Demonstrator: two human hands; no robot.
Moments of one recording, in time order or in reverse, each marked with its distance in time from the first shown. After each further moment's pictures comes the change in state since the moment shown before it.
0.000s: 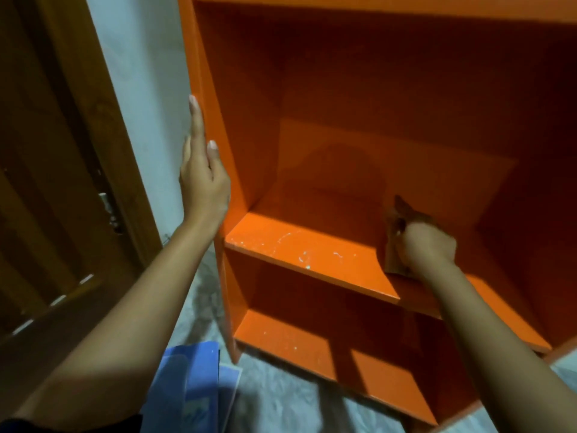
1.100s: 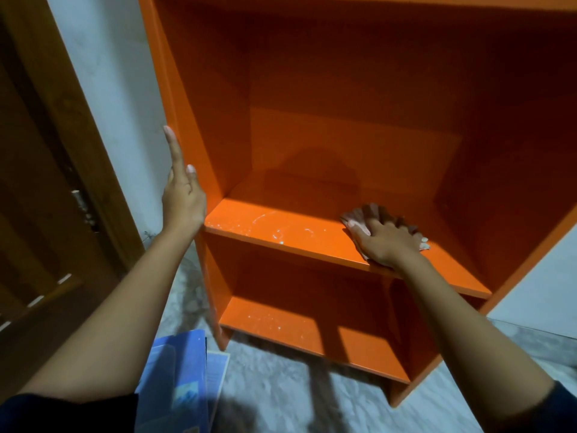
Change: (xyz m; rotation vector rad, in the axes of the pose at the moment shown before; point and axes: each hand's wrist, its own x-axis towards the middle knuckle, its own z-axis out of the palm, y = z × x) left_hand -0.043 -0.017 -0.003 0.136 -0.208 -0.188; right_hand -0.028 0.038 0.027 -0.156 -0.277 0.004
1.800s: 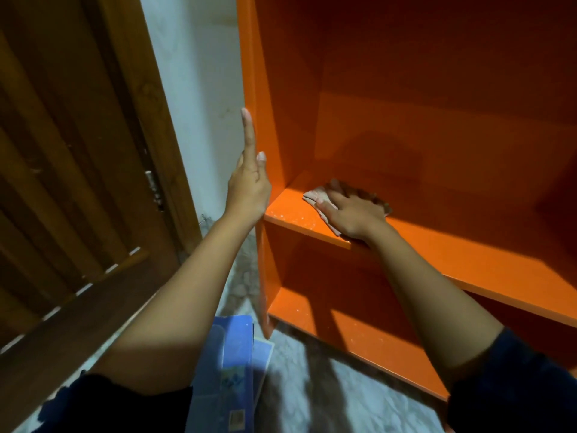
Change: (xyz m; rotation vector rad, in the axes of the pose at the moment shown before) left_hand 0.005 -0.009 -0.007 0.012 -0.098 0.081; right_hand 0.034 -0.154 0.022 0.038 -0.015 -0.439
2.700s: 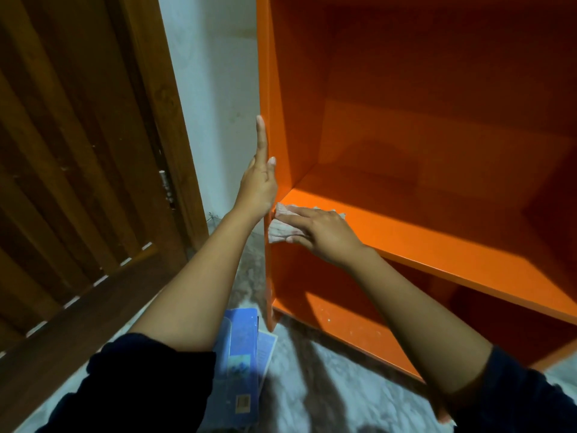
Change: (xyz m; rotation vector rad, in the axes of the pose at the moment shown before) left_hand -0.002 0.006 -0.014 -0.006 -0.049 -0.043; right_hand -0.038 -0.044 0.024 -0.028 0.207 -0.581
